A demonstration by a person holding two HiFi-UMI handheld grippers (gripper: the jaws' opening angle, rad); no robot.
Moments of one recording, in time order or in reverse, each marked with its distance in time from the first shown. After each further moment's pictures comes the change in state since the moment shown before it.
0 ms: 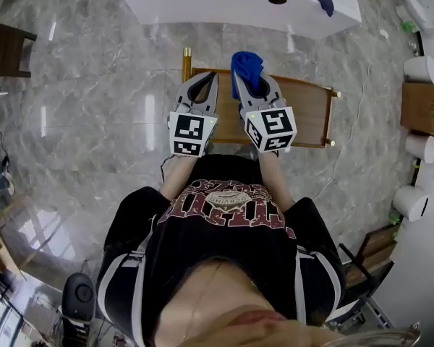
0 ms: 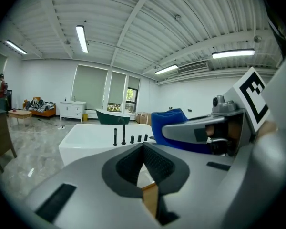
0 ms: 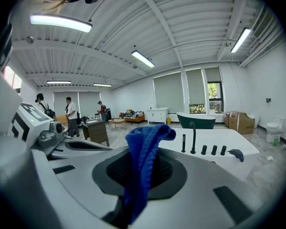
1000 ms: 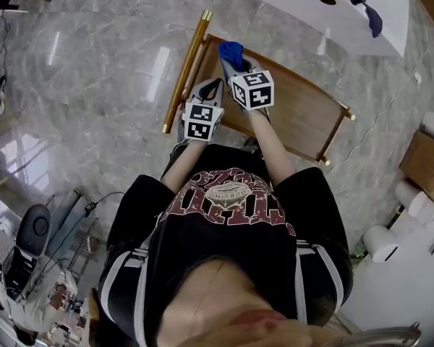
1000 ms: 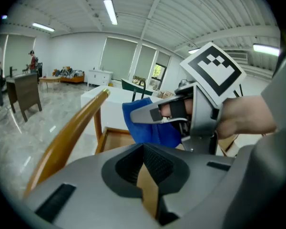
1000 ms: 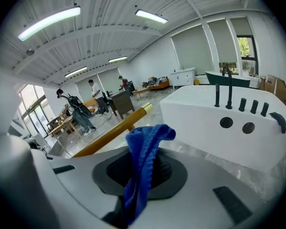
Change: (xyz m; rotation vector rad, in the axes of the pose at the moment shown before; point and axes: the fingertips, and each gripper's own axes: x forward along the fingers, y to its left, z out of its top) left arm 0.025 -0.020 -0.215 -0.300 0.264 0.268; right arm 0.094 0.025 -0.204 0.032 0.394 0.404
